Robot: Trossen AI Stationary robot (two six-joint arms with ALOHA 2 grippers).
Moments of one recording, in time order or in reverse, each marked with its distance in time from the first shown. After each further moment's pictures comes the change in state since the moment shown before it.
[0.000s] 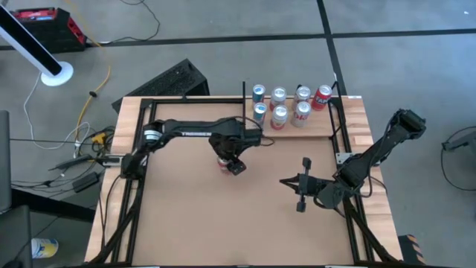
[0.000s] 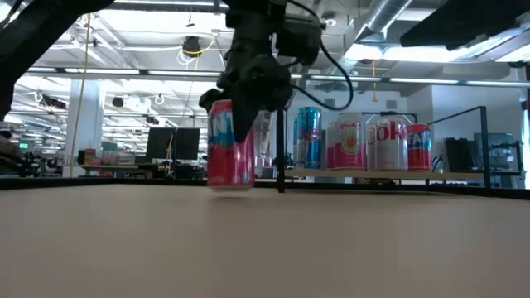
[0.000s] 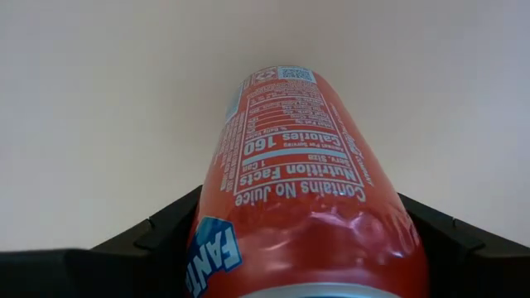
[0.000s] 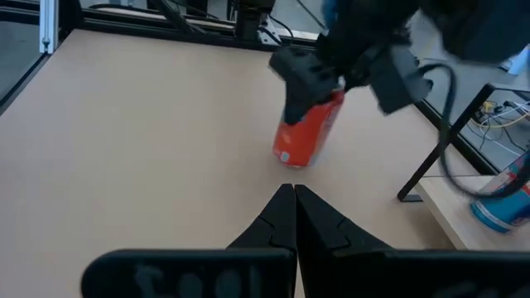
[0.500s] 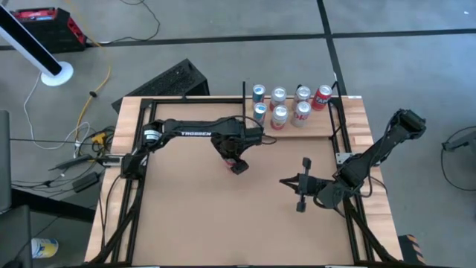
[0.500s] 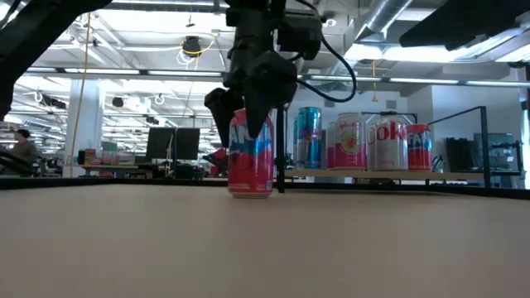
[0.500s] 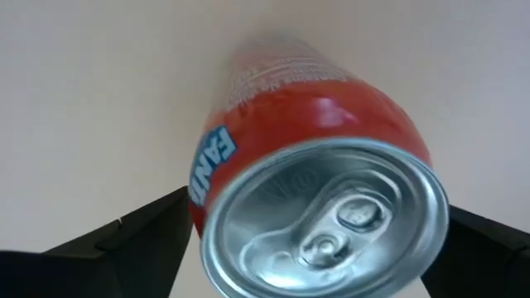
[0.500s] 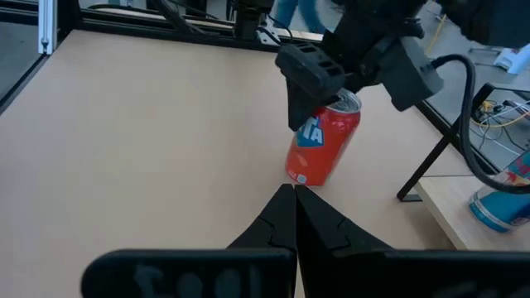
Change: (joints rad) left arm -0.002 0.012 0.006 0.045 0.001 -0.007; right arm -0.001 0.000 0.000 0.001 0.000 0.001
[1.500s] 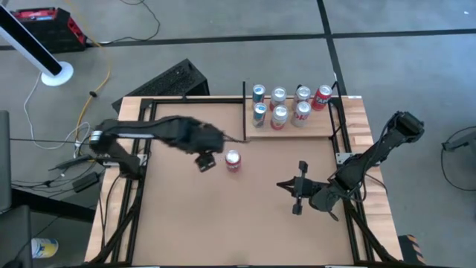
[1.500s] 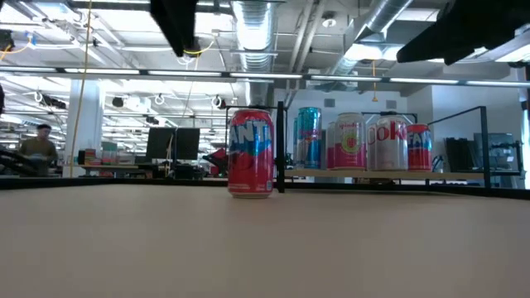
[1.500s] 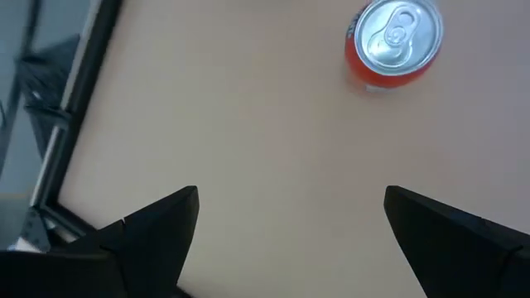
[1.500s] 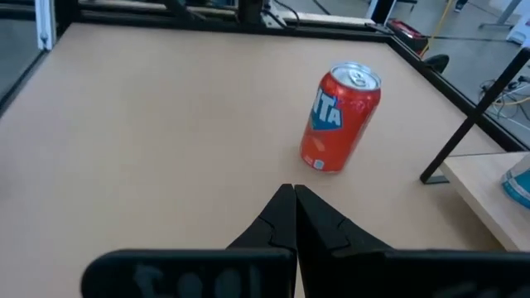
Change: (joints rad) left arm -0.165 -0.467 -0.129 -0.174 -0.455 0.014; right arm -0.008 0.081 -0.003 0.043 -0.028 0.081
